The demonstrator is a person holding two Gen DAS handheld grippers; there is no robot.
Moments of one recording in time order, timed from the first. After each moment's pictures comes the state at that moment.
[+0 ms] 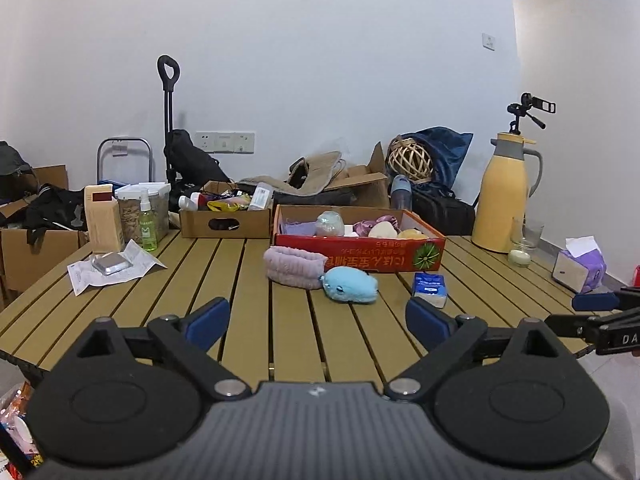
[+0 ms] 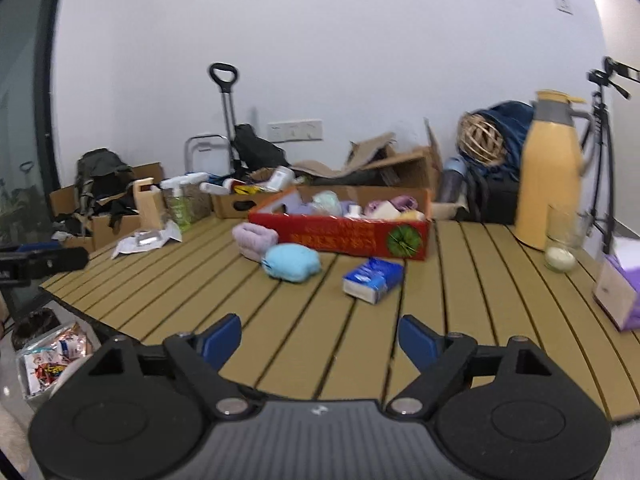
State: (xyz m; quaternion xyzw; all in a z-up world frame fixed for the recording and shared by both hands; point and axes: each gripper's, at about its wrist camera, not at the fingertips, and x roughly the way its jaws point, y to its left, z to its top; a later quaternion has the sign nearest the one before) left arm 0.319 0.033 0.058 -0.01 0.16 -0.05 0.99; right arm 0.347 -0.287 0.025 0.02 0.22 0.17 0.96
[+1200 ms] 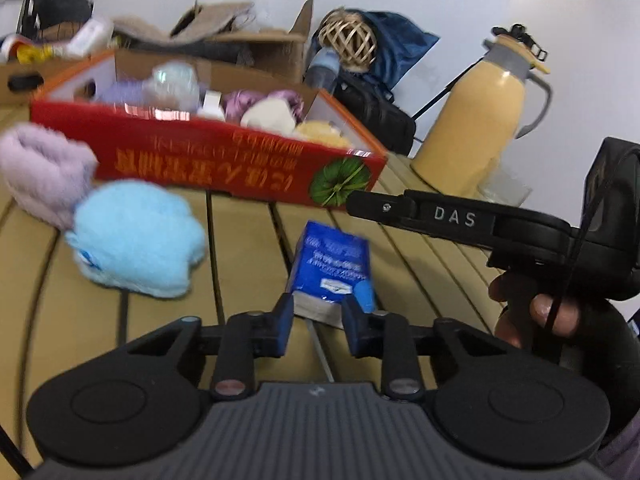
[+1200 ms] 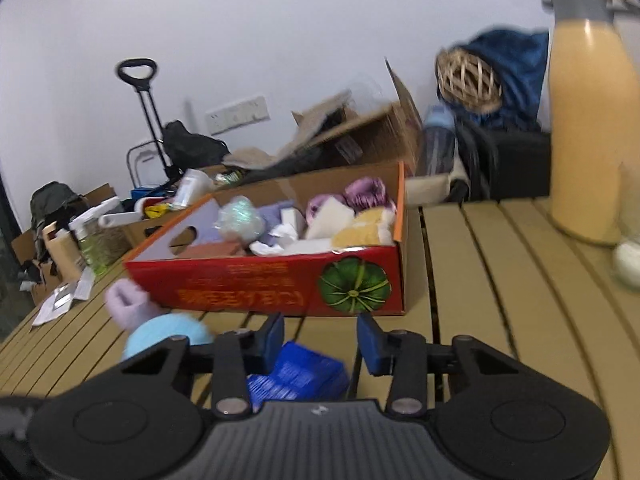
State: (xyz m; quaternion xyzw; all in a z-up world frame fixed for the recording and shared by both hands) left arm 0.597 -0.095 -0.046 -0.11 0.35 -0.19 0.91; right arm 0.634 -0.305 -0.030 0.11 0.28 0.17 0.94
